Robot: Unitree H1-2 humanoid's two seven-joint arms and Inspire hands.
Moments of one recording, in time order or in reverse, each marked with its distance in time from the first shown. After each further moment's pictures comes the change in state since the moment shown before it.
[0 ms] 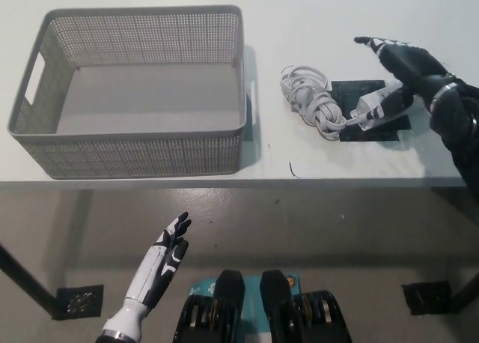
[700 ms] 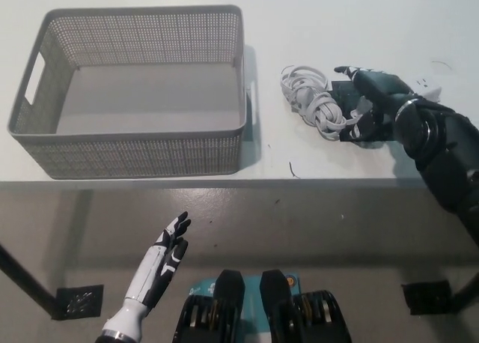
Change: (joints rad) left_arm 0.000 -0.001 0.002 -0.001 -0.003 0.000 -0.001; right_arm -0.101 0.116 0.050 0.423 -0.019 -0.113 -0.122
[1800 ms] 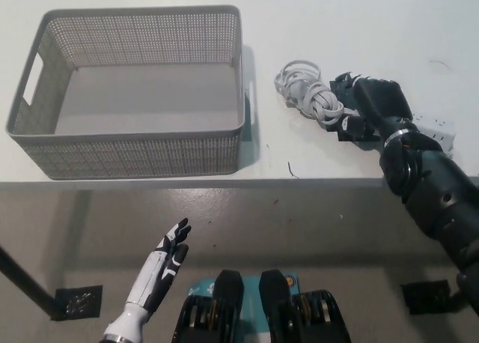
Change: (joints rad) left_arm 0.003 -0.004 0.000 0.033 -0.004 0.004 -0.001; right_arm 0.023 0.078 0.031 0.254 -0.033 -0.170 -0.531
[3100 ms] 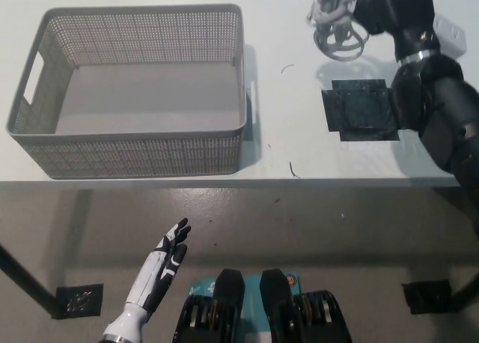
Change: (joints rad) left_arm -0.001 0.002 0.000 0.001 -0.016 -0.005 -0.006; right_arm -0.220 -0.060 0.052 -0.005 -0.125 -0.192 -0.482
